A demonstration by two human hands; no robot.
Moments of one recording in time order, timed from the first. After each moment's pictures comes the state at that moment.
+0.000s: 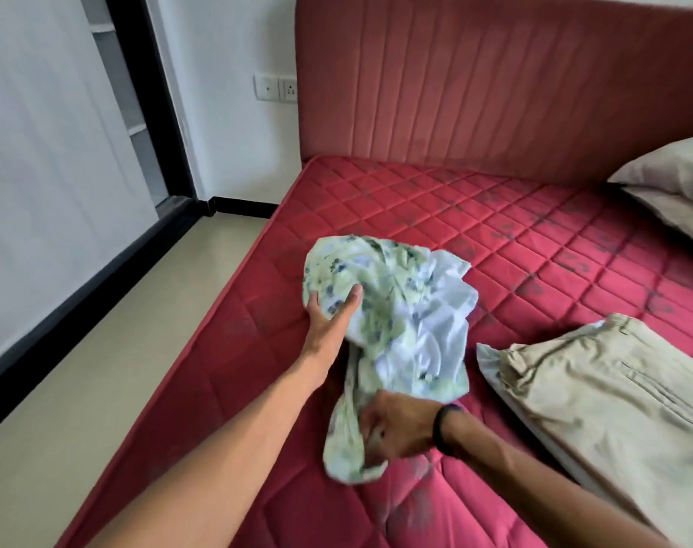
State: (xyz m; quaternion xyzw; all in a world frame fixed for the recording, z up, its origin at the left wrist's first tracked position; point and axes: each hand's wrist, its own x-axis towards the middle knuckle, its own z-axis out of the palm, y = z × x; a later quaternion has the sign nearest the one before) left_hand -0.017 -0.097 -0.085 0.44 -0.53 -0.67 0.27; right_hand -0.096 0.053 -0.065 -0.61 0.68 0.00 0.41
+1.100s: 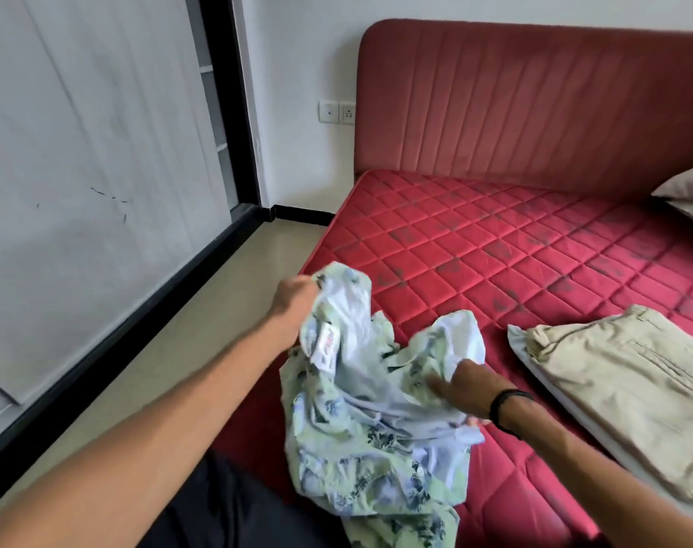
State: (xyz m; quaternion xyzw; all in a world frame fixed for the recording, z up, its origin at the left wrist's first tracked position) left_hand 0.149 -0.099 0.003 0.54 -0.56 -0.53 0.33; right_hand -0.063 0.119 -0.030 -0.45 0.86 -0.01 0.23
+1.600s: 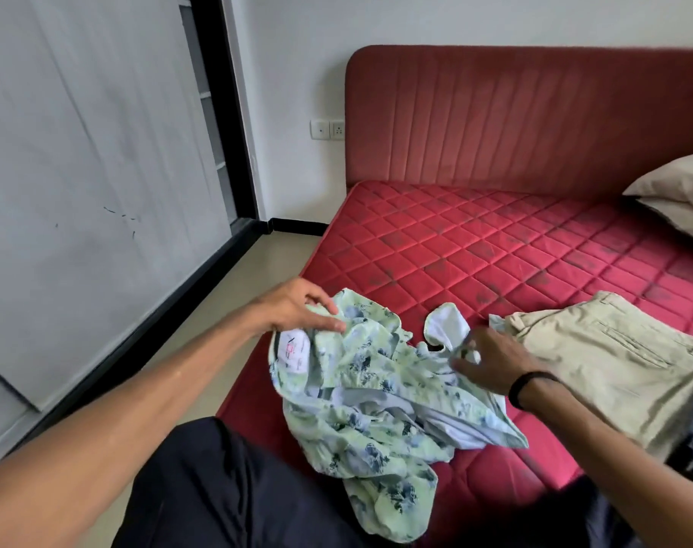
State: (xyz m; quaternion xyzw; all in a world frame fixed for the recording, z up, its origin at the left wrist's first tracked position) left_hand 0.207 -0.035 0.079 0.38 -0.86 -0.35 0.02; right_hand -0.084 0.168 -0.007 -0.51 0.85 -0.10 0.08
